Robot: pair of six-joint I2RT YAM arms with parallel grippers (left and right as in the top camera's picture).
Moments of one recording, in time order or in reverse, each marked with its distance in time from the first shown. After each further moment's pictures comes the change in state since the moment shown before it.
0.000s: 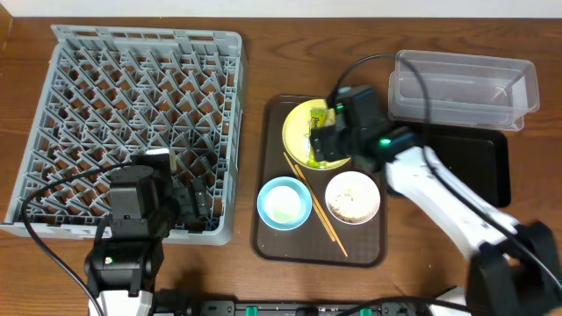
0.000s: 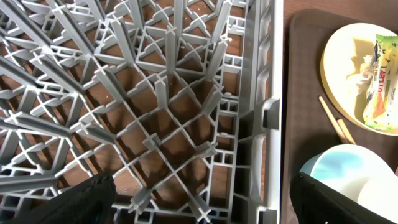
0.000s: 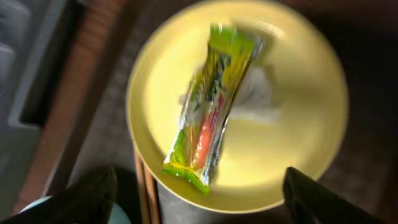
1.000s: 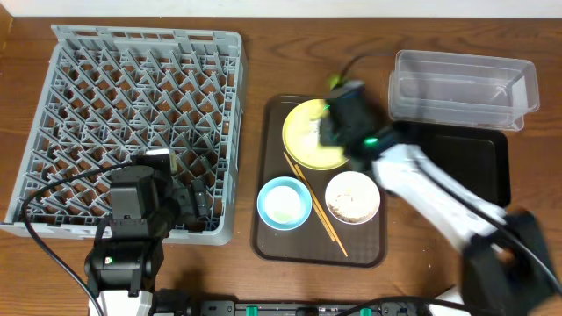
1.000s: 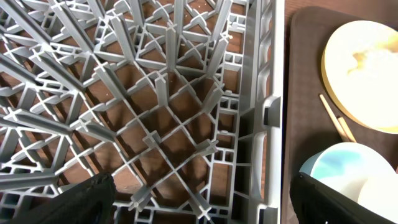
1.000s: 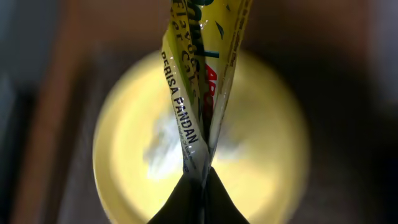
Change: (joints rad) left arm 0.000 0.000 0.000 -0.008 0.000 0.000; right arm -0.004 -0.001 0.021 0.103 0.243 0.206
